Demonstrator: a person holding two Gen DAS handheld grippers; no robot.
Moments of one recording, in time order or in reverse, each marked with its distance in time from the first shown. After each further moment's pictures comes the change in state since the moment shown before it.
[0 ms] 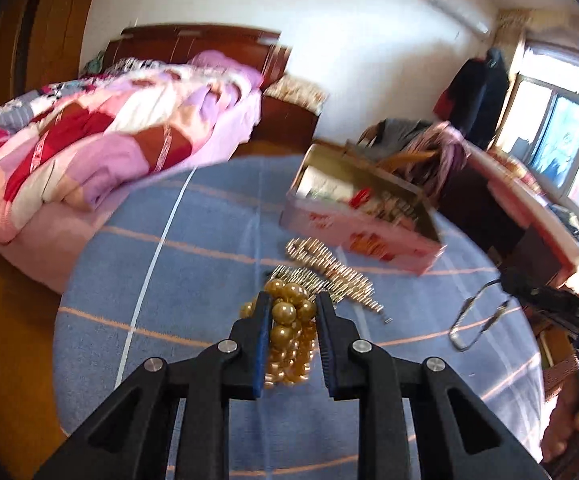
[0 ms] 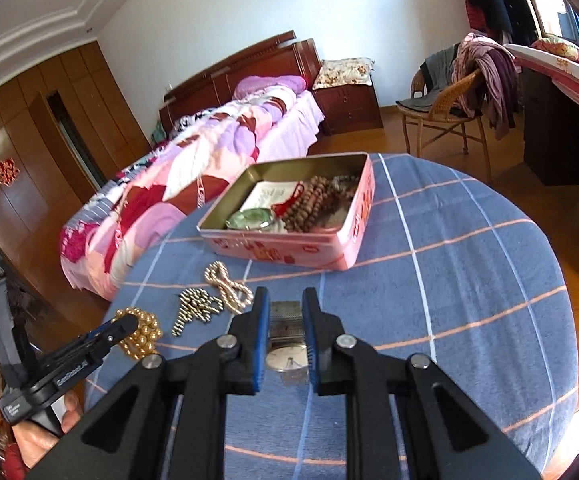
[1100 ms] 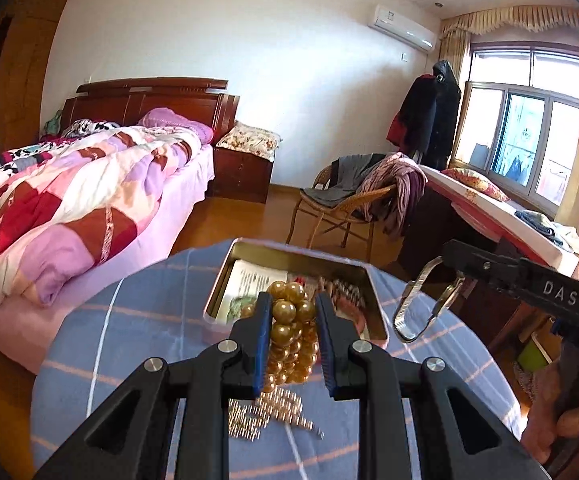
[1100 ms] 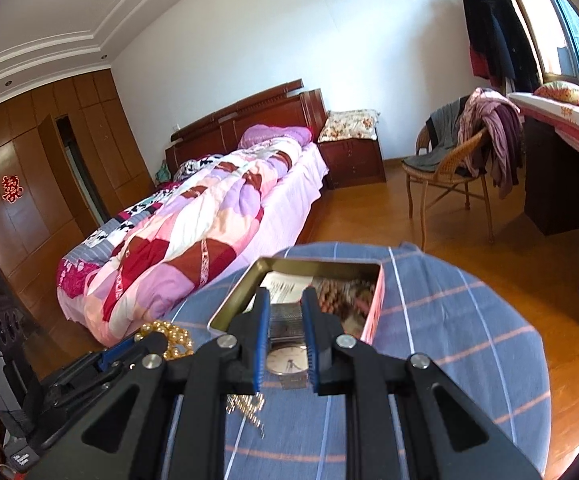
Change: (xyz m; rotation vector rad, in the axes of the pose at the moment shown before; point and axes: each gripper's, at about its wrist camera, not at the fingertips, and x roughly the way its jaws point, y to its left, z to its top) left arm 0.024 -0.062 0.069 0.130 -0.153 -0.104; right arm 0.007 0.015 0.073 -0.061 -0.185 -0.025
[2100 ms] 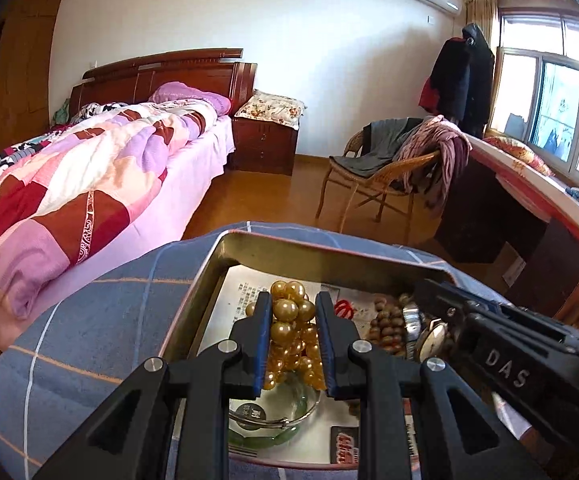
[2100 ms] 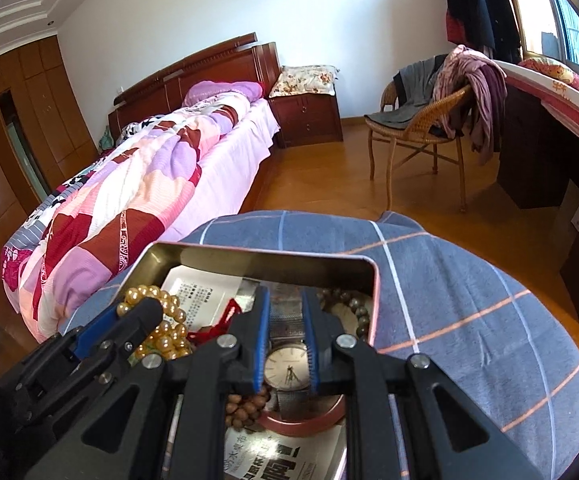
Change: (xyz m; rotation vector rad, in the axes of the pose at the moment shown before) left arm 0.135 -0.004 -0.001 0.029 0.115 0.133; right arm 0.133 -0.042 -0.008 0.033 0.182 -0.173
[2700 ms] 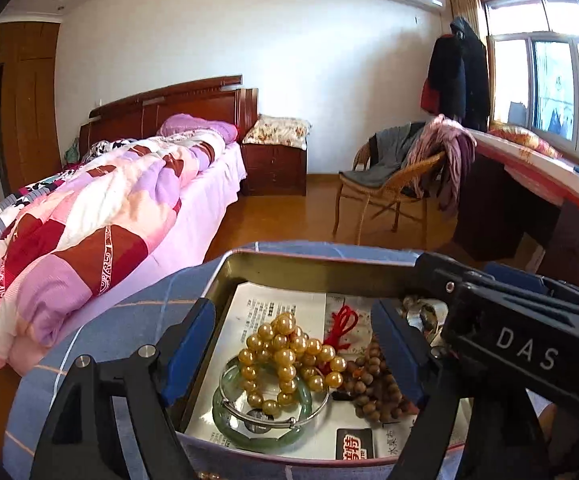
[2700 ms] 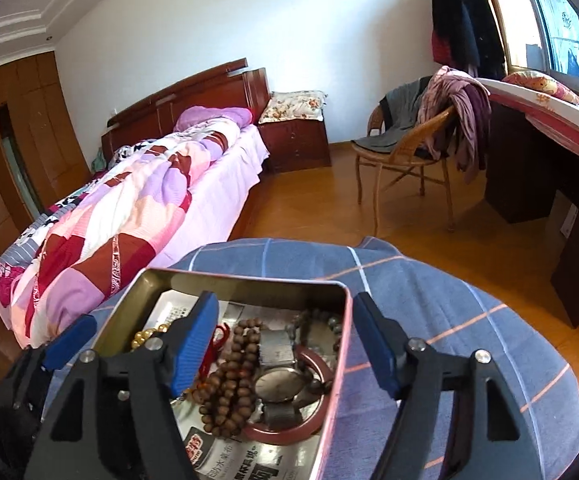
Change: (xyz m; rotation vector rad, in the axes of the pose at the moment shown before) left arm -0.005 -0.015 -0.001 0.097 -0.071 0.078; right arm -0.014 -0.006 0.005 0.016 -0.091 -0.043
